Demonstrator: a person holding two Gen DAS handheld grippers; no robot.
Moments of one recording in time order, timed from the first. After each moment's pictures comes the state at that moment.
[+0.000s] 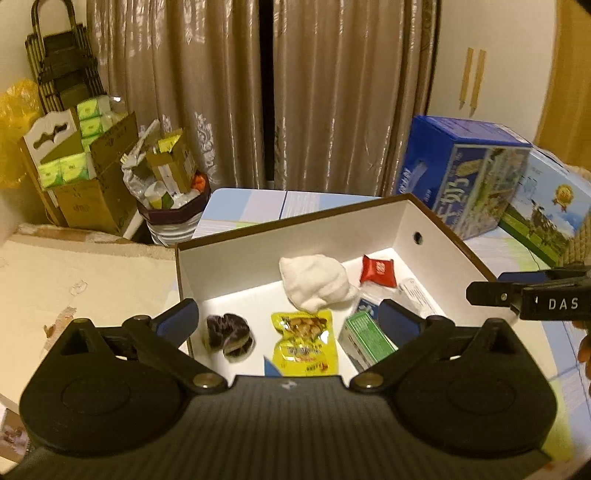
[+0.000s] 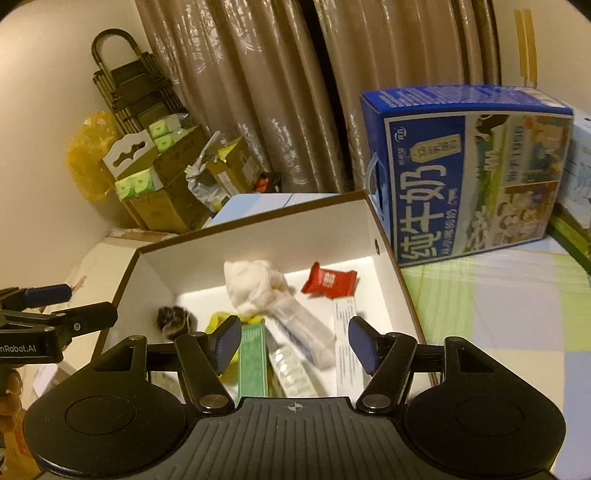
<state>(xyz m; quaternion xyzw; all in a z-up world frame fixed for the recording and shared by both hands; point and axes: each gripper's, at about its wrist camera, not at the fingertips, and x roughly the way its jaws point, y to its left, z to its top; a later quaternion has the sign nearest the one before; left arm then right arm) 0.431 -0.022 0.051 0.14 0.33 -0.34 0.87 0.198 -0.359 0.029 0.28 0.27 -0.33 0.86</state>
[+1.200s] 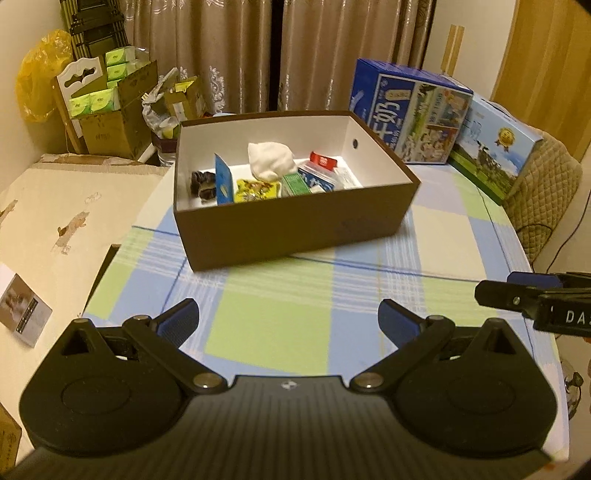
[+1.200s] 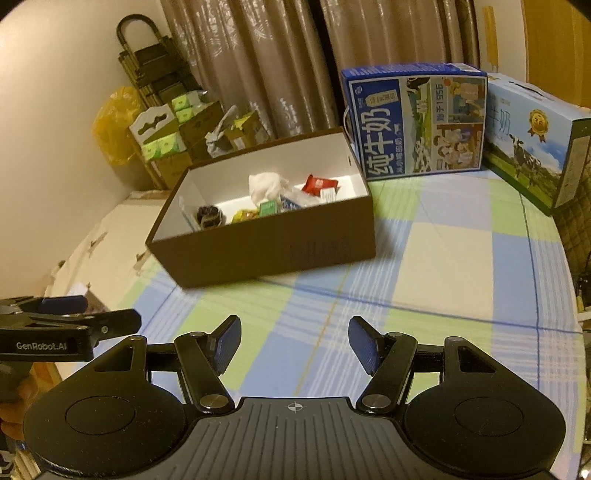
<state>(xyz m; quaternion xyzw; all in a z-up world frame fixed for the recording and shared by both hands) 0.214 0.055 0.050 0.12 0.39 -0.32 0.85 0.047 -0.185 0.044 0.28 0.30 -0.32 0.86</state>
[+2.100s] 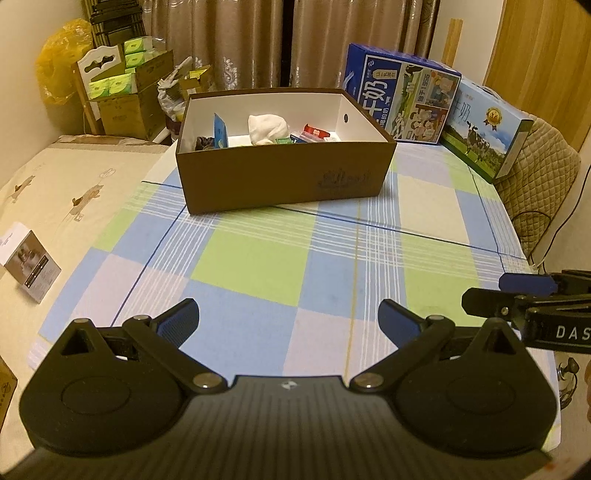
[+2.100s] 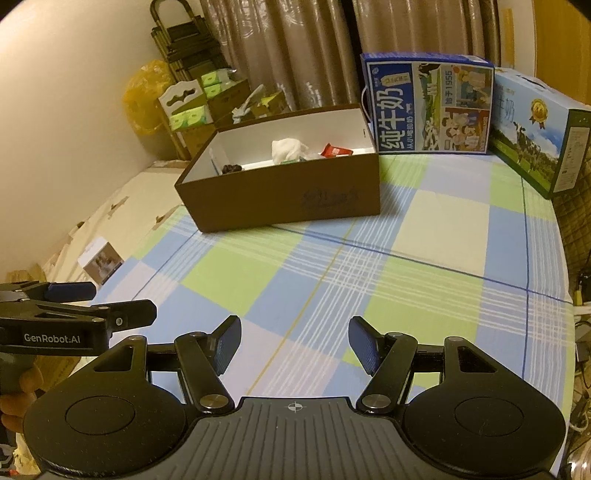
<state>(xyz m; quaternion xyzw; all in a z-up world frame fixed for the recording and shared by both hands) 0.125 0.075 0.036 0.12 0.40 -0.30 0.86 -0.006 -0.130 0.032 0.25 0.33 -0.28 0.87</state>
